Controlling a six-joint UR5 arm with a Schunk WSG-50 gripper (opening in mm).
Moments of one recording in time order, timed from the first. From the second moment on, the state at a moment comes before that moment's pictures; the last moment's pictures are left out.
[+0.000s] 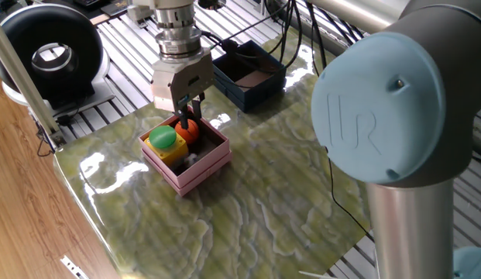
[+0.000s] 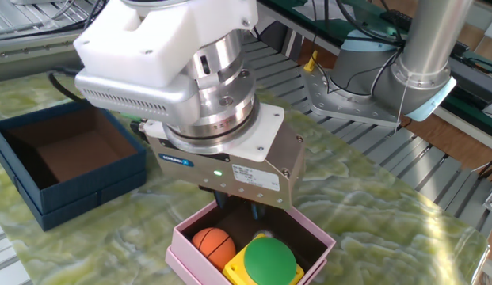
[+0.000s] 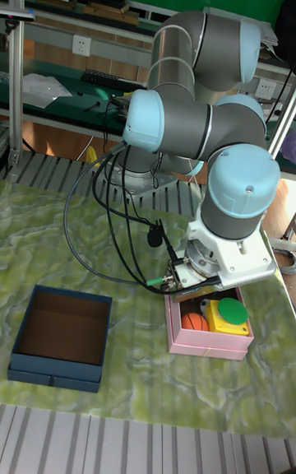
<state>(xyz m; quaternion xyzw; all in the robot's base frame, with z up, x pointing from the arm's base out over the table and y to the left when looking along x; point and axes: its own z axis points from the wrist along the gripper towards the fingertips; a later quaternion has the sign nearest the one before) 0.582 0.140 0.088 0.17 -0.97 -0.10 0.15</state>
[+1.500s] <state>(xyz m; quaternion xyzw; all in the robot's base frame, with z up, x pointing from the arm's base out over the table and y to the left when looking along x) 0.707 0.038 0.136 0.12 -0.99 0.04 -0.04</state>
